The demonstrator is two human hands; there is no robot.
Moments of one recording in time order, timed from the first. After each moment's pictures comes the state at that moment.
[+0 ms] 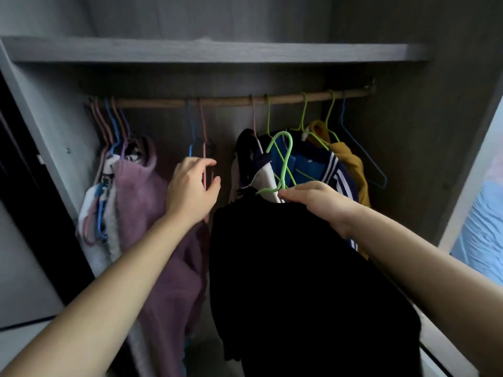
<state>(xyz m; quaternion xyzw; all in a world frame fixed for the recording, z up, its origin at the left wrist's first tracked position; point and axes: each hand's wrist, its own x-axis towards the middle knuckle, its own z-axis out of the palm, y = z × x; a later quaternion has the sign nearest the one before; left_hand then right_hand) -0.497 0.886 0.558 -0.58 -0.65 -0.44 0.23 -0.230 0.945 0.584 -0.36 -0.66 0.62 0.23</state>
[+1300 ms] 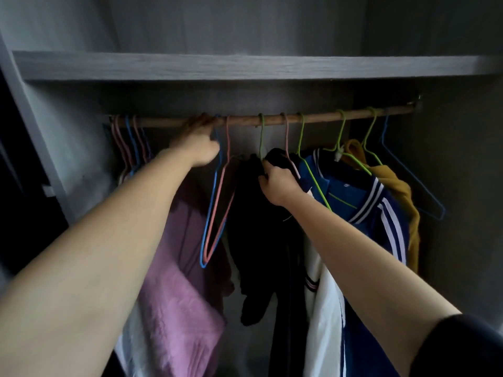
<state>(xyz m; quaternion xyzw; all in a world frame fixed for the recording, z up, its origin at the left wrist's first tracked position) -0.616 0.992 0.681 -0.59 -0.76 -0.22 0.16 -0.418 1.053 0.603 -0.42 -0.85 0.15 0.27</state>
